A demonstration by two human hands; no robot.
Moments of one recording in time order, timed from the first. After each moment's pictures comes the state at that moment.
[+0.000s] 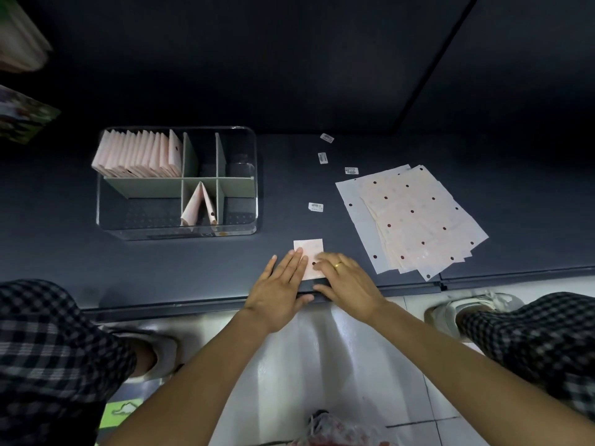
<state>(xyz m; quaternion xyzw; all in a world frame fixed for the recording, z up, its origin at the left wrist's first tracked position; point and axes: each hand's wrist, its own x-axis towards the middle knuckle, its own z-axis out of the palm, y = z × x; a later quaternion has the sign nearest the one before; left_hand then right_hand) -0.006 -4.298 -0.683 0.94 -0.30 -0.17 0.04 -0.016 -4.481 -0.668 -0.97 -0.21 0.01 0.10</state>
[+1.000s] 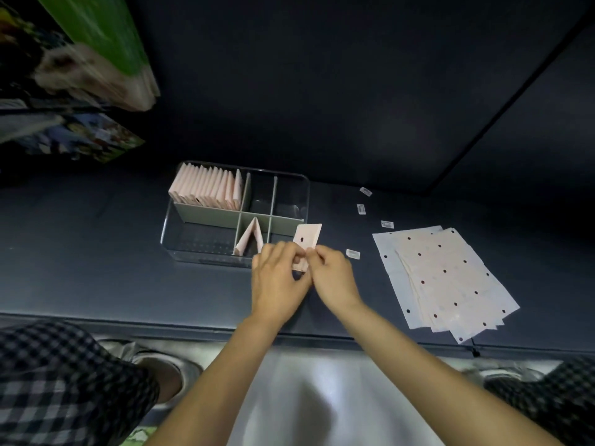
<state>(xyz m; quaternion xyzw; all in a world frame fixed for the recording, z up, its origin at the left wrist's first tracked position) 0.035 -4.247 -0.599 0.92 -0.04 0.12 0.38 0.046 -4.348 -0.568 -0.88 0.08 0.05 0.46</state>
